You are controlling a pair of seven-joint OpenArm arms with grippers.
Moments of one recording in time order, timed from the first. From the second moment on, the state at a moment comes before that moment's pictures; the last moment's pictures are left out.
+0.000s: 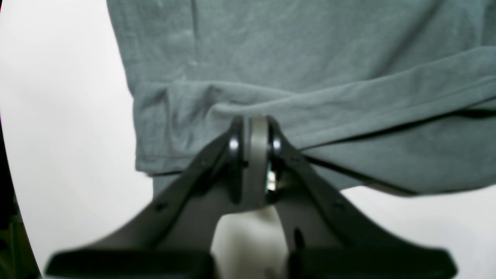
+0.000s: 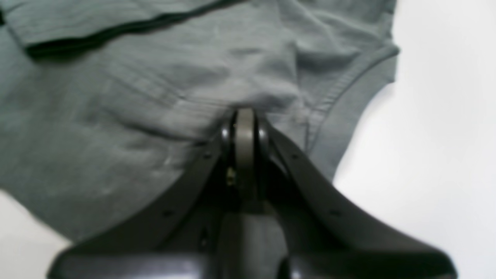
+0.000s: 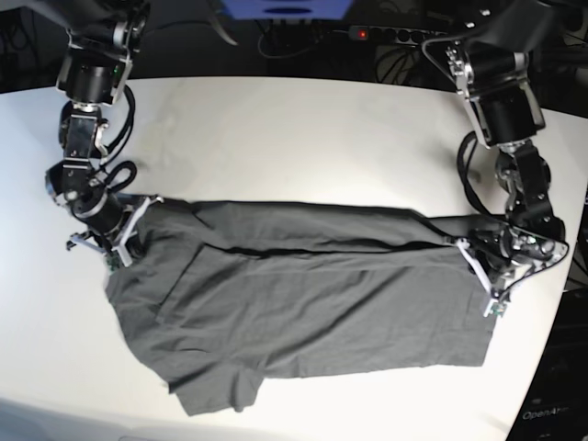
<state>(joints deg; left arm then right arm) -16.8 -11.2 -20.1 74.0 1.8 -32.7 53.9 6.7 9.8 21.7 65.8 -23.6 39.6 -7.4</state>
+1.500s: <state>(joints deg) -10.2 -14.5 -16.3 61.3 3.0 -31.4 31.9 0.7 12.0 31.9 66.5 -20.1 41.5 -8.2</state>
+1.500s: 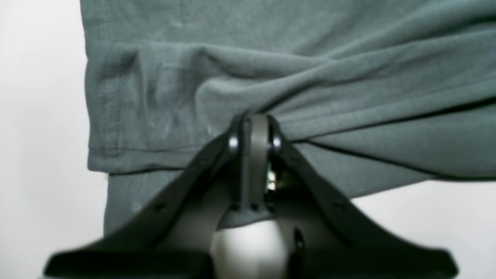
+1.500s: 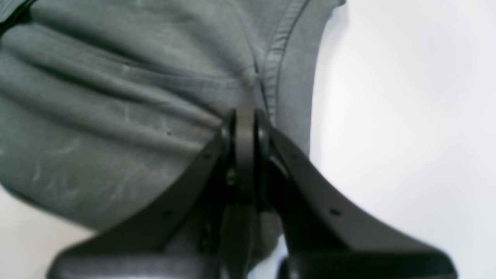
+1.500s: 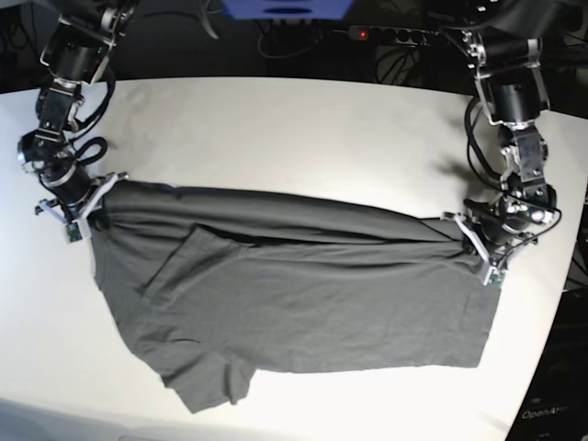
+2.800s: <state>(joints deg) 8.6 -8.8 -12.3 83.7 5.9 -27.6 35.1 -11.9 13.3 37.5 67.9 -14.3 41.3 0.8</state>
